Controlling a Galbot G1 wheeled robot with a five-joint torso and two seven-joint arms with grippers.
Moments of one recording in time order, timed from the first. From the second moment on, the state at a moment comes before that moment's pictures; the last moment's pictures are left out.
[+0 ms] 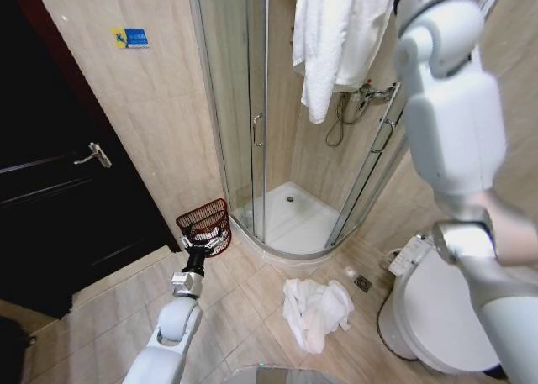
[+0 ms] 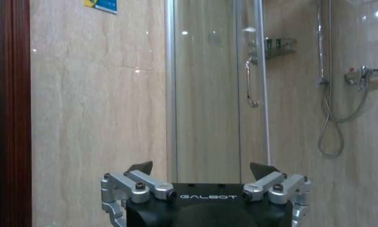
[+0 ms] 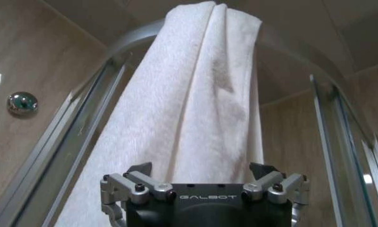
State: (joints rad) left arm 1.45 -1.34 -0.48 -1.95 -0.14 -0.17 -0.14; right arm 0.41 1.15 0.00 1.38 0.50 -0.39 0.27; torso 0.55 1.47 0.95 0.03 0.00
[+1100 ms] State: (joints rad) left arm 1.45 -1.34 -0.49 -1.95 -0.13 -0.21 -0.14; right arm 0.58 1.26 -0.05 1.17 0.66 -0.40 0.34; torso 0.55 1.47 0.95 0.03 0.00
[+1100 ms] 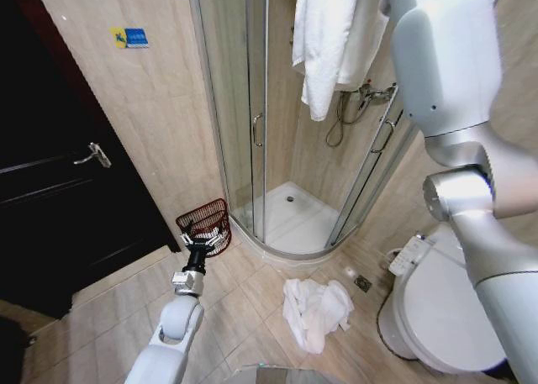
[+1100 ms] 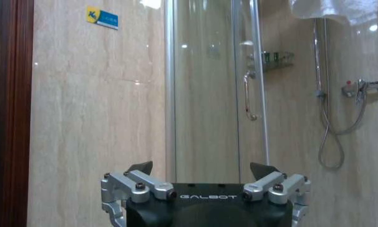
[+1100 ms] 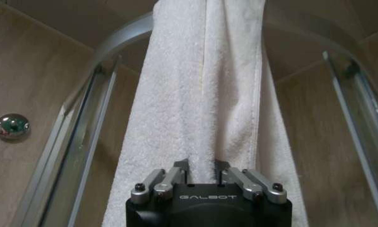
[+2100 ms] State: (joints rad) left arm 1.47 -1.34 -0.49 -1.95 -0.13 -0.22 -0.14; right arm 0.27 1.09 -0.06 1.49 0.79 -0.42 0.42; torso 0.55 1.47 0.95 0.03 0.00
